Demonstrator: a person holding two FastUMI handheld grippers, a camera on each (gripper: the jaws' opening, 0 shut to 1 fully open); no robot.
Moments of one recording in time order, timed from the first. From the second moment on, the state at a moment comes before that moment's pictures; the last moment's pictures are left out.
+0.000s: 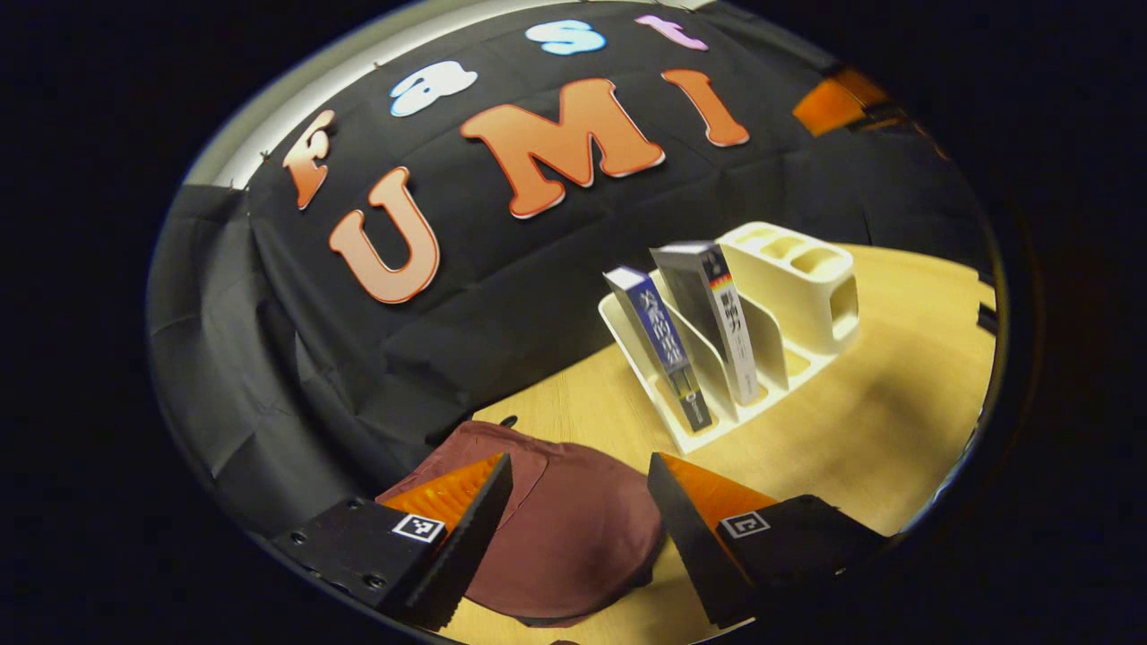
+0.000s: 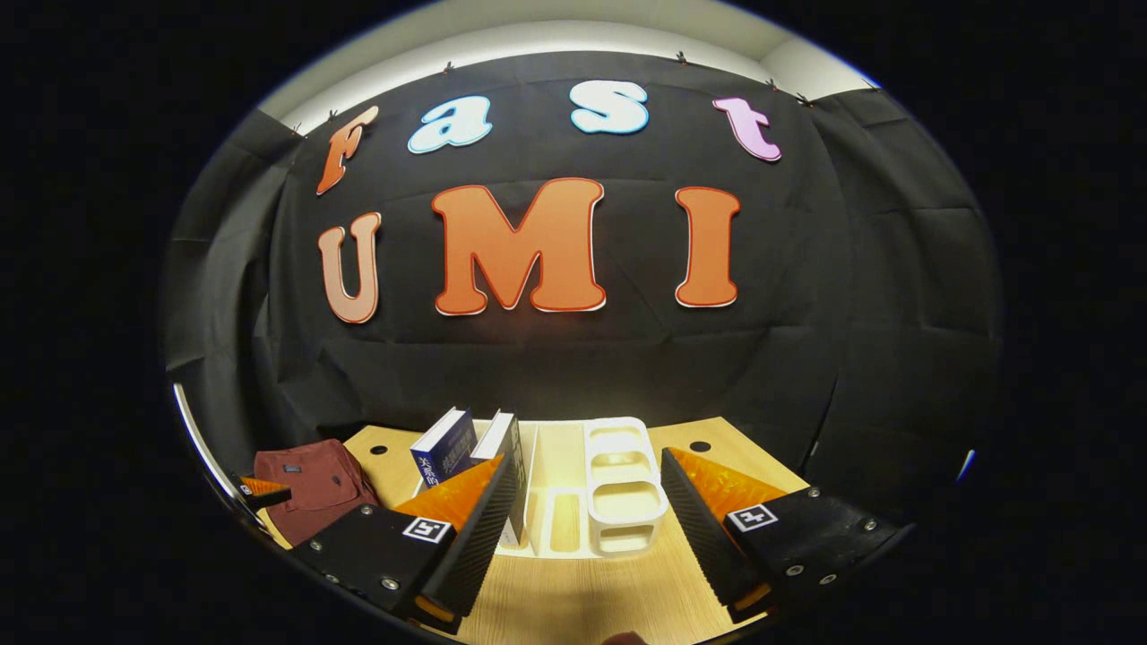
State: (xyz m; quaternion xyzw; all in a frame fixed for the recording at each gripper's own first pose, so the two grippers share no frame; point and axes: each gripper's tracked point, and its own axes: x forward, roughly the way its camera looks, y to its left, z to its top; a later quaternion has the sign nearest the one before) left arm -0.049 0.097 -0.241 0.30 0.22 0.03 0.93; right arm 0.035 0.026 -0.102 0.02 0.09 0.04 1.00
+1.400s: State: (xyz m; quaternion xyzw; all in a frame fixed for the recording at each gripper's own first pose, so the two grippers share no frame) left arm -0.083 0.145 -0.357 0.39 0.43 0.05 0.81; right arm 0.057 0.016 -0.131 0.03 0.12 0.06 0.99
